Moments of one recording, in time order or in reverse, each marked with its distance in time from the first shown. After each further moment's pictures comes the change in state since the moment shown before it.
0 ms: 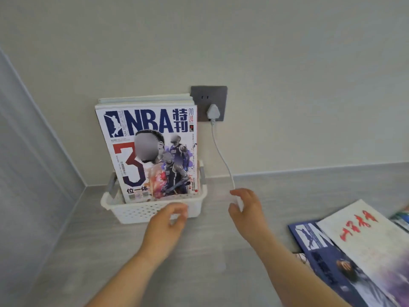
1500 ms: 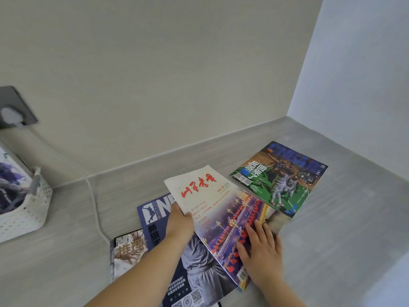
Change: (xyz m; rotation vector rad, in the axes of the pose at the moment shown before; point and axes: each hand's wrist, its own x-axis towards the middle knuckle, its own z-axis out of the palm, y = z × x) left_hand -0.072 0.163 0.357 -0.092 -0.237 -0.351; right_hand -0.153 0.284 -0.254 -0.540 0.044 0.456
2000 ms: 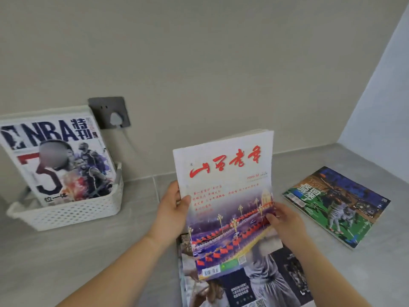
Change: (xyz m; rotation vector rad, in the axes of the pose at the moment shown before) left_hand -0.036 0.017 -0.179 -0.195 0.069 0.467; right_hand 0.018 -0.123 -0.060 0.653 -0.005 -0.098
